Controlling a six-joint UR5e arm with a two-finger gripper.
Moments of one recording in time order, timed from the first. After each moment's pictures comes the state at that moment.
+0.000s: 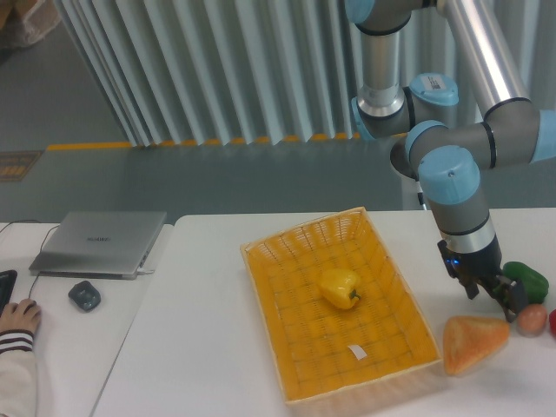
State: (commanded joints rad) arm 2.33 -1.94 -1.55 -1.10 1.79 1.04
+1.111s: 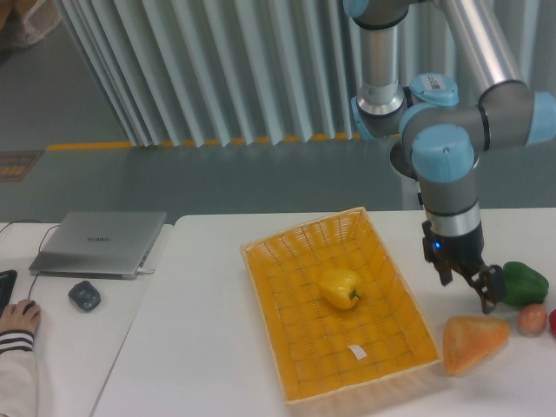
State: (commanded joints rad) arm 2.33 -1.84 -1.51 -1.32 1.67 1.26
